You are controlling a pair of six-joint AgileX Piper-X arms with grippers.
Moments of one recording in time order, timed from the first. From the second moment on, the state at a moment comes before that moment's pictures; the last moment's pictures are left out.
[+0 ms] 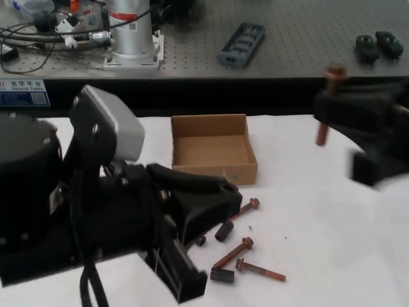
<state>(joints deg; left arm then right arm) -42.3 55.4 -32.2 -13.4 21.2 -2.3 43.2 42.4 -41.2 15.3 -4.5 5.5</state>
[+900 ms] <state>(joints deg) -47.2 56.0 -12.7 -42.1 27.2 -13.1 43.4 40.1 -26.5 -1.8 -41.0 3.4</state>
